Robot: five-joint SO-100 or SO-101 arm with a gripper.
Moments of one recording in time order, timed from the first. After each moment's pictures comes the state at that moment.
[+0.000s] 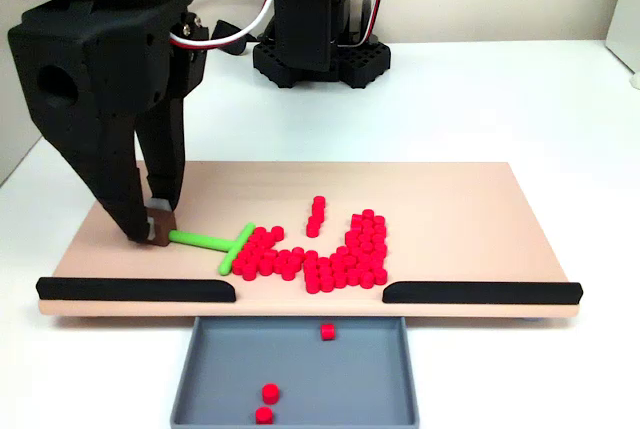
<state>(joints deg) 18.8 57.4 62.0 85.4 -180.1</state>
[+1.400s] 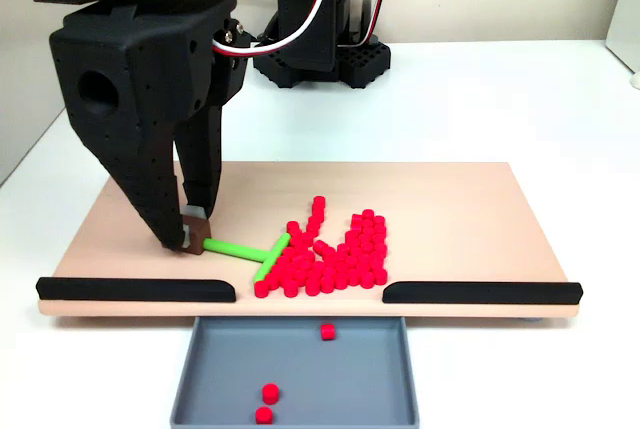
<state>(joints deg) 14.9 57.4 62.0 85.1 -173.5</state>
